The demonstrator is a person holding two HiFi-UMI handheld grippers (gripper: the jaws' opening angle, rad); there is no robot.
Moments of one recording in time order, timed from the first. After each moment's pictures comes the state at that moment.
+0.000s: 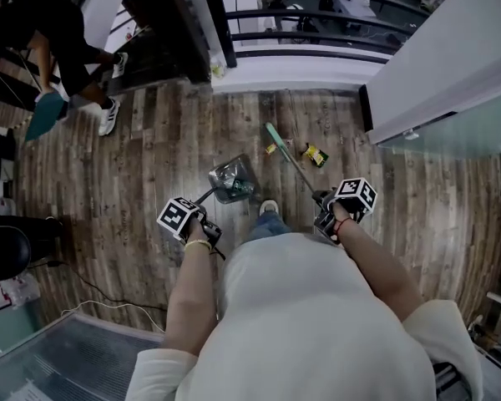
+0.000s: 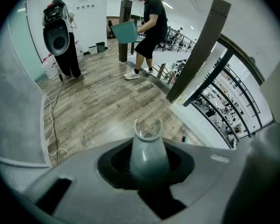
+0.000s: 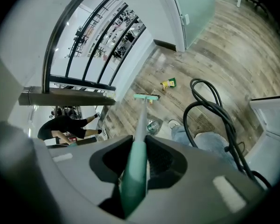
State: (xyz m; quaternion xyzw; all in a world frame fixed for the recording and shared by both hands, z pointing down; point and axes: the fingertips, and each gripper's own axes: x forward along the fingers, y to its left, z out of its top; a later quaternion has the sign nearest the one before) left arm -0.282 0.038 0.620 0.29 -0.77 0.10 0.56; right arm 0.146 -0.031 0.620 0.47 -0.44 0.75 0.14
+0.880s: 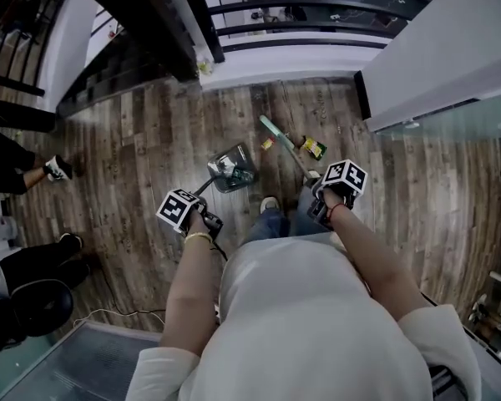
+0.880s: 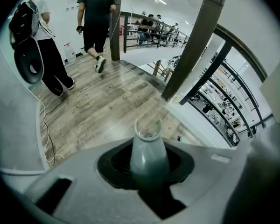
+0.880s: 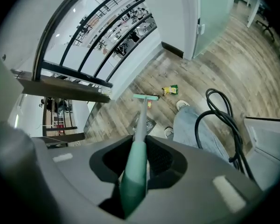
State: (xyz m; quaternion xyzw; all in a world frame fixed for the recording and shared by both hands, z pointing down) left arm -0.289 -0.049 0.635 0.31 -0.75 0.12 0.57; right arm 0.121 -0.097 0.639 0.49 -0.45 0.71 0.21
